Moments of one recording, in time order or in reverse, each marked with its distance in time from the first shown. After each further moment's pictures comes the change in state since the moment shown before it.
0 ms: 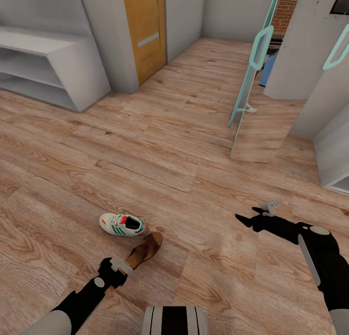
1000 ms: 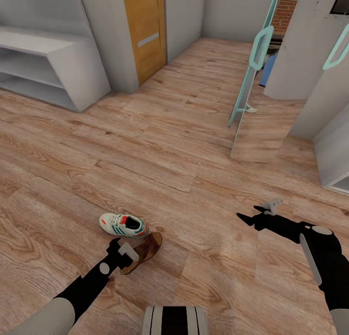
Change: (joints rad) left arm -0.040 0.005 -0.019 -0.110 -0.136 -0.047 -0.025; right arm -0.001 0.002 -0.018 -0.009 0.002 -0.003 -0.003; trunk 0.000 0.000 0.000
